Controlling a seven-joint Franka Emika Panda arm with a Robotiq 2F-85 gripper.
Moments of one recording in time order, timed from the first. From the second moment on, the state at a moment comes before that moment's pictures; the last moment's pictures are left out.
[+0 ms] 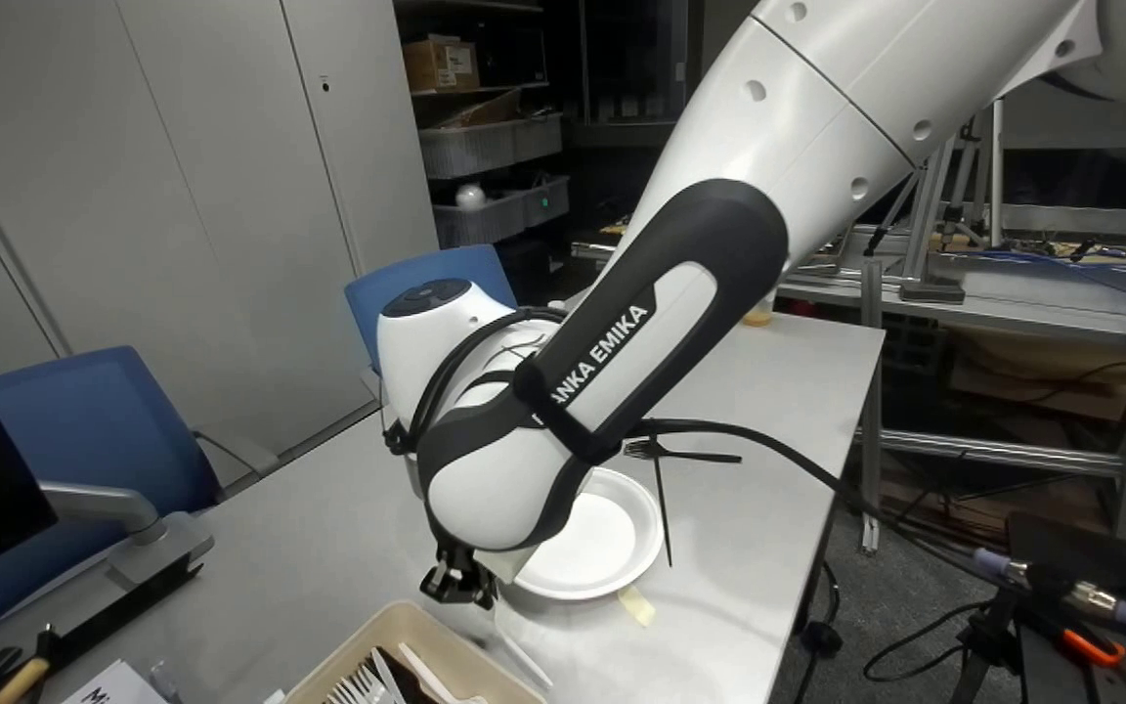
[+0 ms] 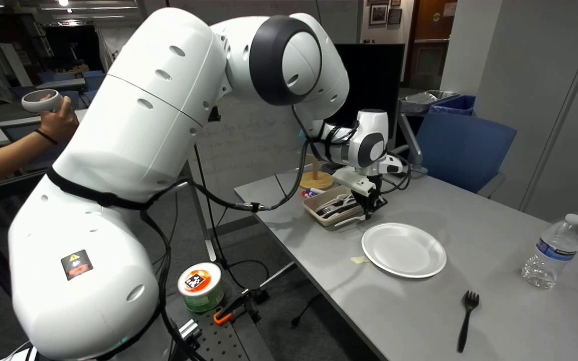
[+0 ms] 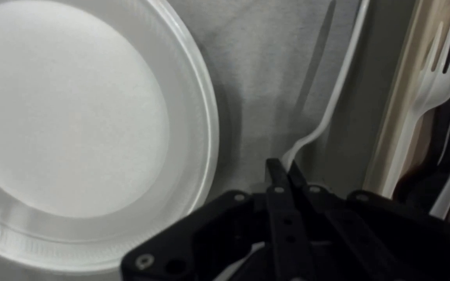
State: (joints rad) arm 0.22 0.76 0.02 -1.66 -0.10 2.46 0.27
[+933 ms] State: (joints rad) arm 0.23 0.78 0.01 -1.62 -0.10 2.45 0.28
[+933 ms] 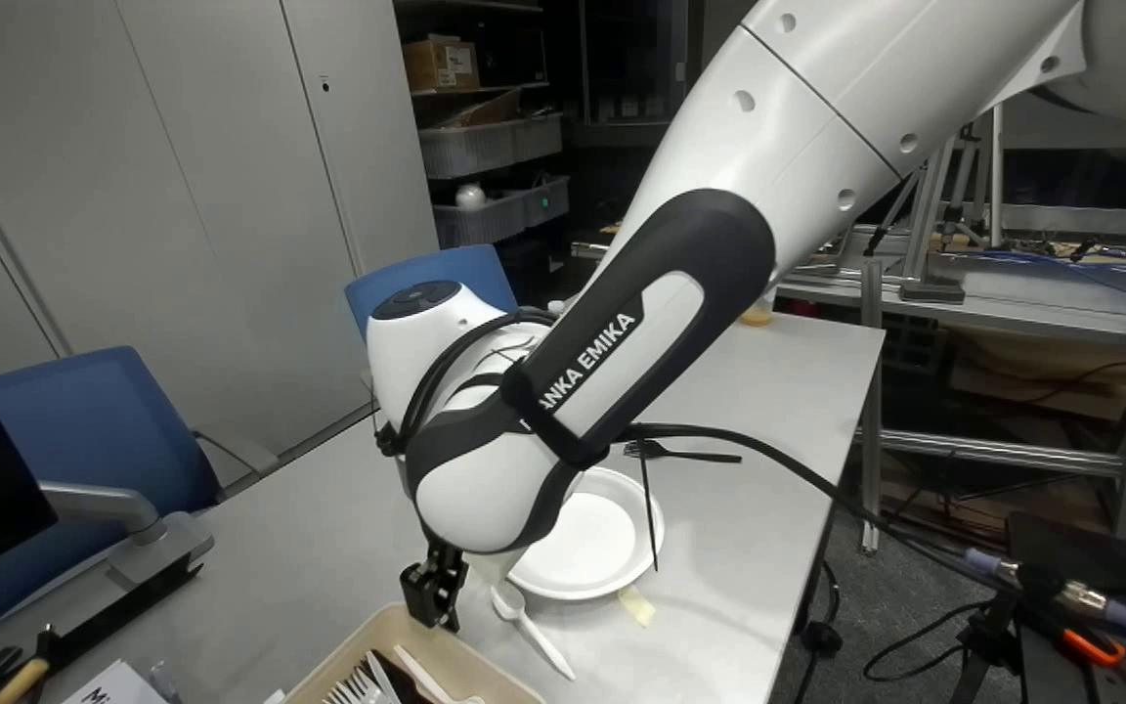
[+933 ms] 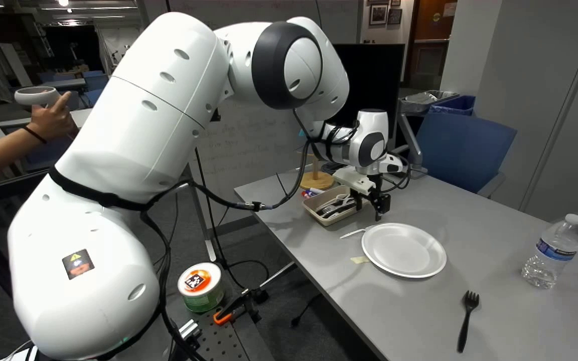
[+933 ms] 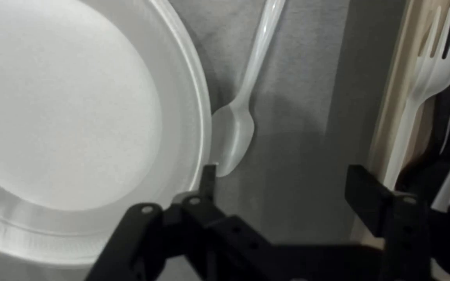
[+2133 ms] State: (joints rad) arm 0.18 0.63 -0.11 -1.71 -0.10 2.39 0.40
